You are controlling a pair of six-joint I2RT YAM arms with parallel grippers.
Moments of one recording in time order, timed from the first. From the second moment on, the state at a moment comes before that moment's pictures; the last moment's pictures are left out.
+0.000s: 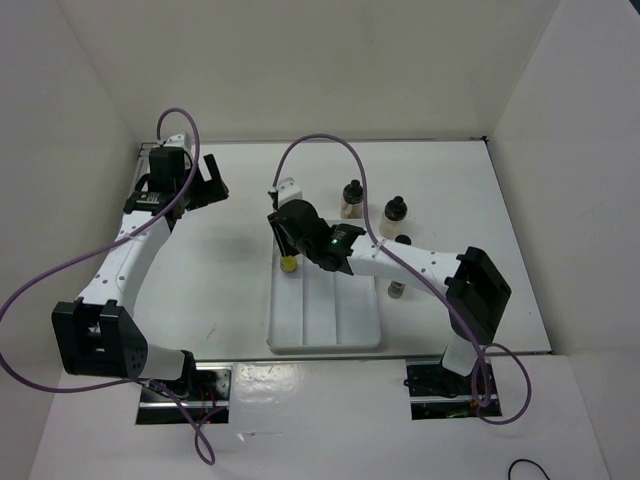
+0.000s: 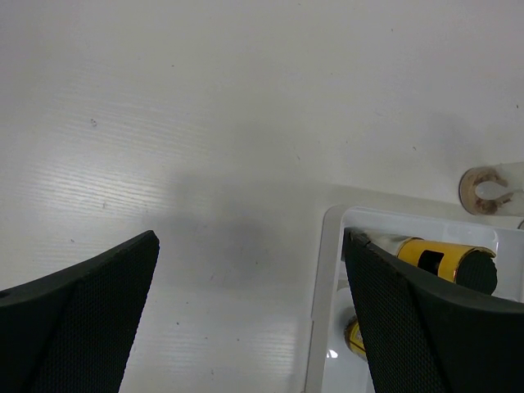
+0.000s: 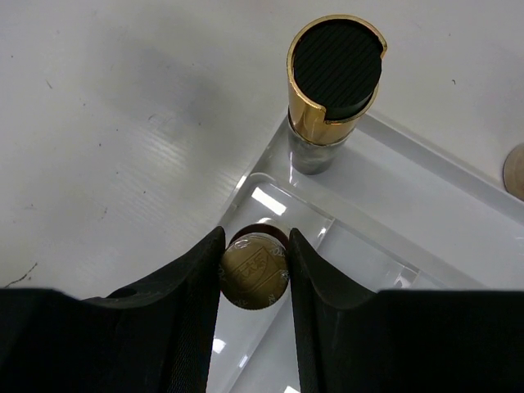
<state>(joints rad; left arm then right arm) -0.04 1.38 1.22 -0.47 0.00 -0.35 0.99 1.71 1.35 -0.23 0.35 0.30</state>
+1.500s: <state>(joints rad) -0.04 1.38 1.22 -0.45 0.10 -0.35 0.99 1.52 1.37 -0.35 0.49 0.47</state>
